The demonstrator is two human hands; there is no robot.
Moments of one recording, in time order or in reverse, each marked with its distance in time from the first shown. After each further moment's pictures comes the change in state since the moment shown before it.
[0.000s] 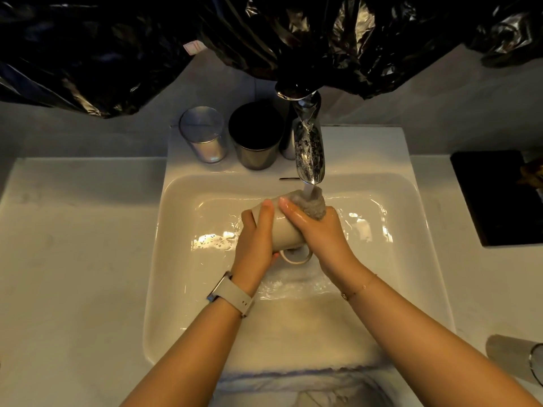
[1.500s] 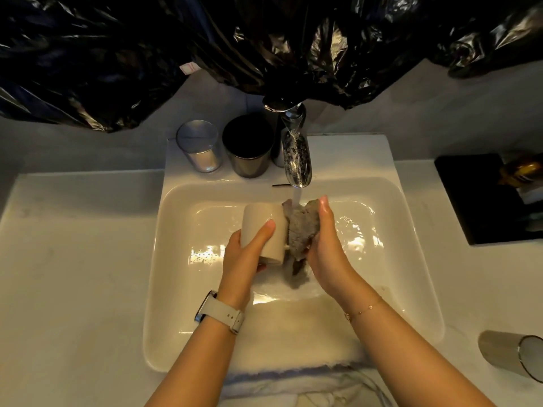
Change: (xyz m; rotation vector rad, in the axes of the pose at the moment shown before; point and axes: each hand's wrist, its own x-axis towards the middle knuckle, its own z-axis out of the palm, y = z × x) left_hand -0.022 -0.010 -0.012 -0.171 -0.014 -0.052; right_hand -0.018 0.008 -0.016 0.230 -0.113 0.197
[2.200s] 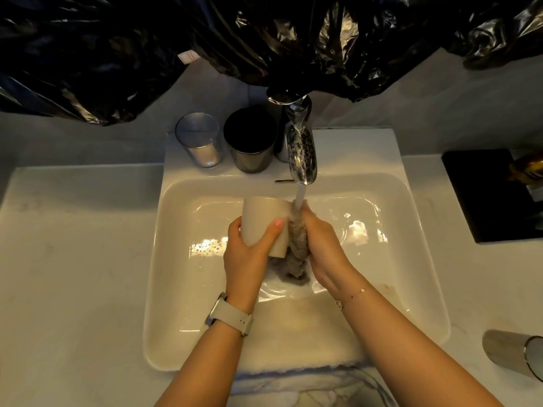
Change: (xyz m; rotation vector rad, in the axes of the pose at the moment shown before) left_hand 0.004 -0.010 0.005 0.140 0.170 0.208; right_hand 0.023 0.008 0.004 -0.038 0.107 0.064
